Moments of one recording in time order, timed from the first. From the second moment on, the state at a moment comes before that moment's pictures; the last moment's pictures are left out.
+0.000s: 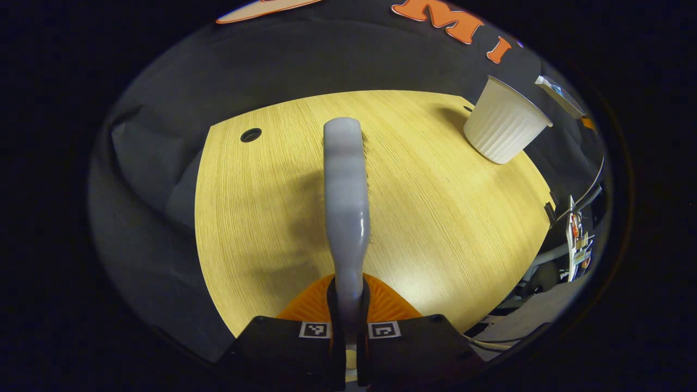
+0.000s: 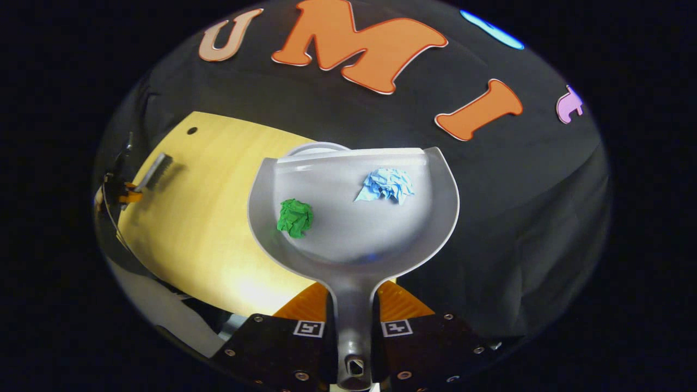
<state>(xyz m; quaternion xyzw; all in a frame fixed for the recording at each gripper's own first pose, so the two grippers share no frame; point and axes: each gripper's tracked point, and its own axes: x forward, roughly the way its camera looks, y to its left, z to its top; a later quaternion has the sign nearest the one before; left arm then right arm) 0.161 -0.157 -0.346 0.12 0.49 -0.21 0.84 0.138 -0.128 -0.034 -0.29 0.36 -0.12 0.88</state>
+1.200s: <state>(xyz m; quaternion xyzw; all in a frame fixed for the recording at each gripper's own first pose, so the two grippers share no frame) 0.155 -0.154 -0.343 0.15 0.49 -0.18 0.84 0.157 -0.169 0.001 -0.59 0.37 -0.20 0.69</state>
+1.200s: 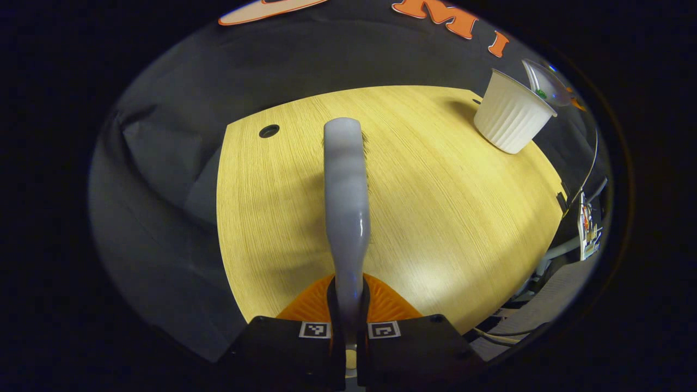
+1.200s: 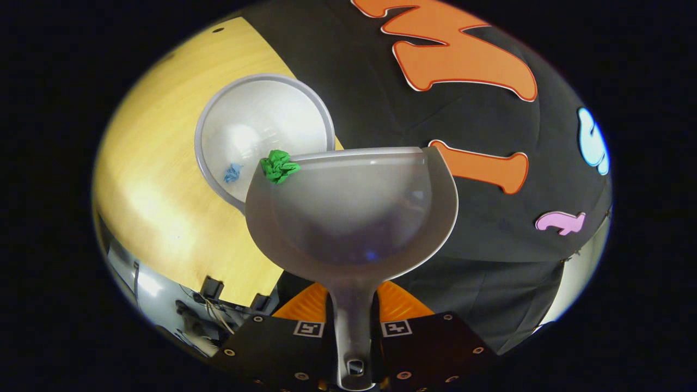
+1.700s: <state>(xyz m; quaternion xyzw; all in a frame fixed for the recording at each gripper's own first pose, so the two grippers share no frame) 0.154 -0.161 -0.346 0.13 0.49 -0.16 0.85 0.159 -0.142 -0.022 -0.36 0.37 -0.16 0.84</state>
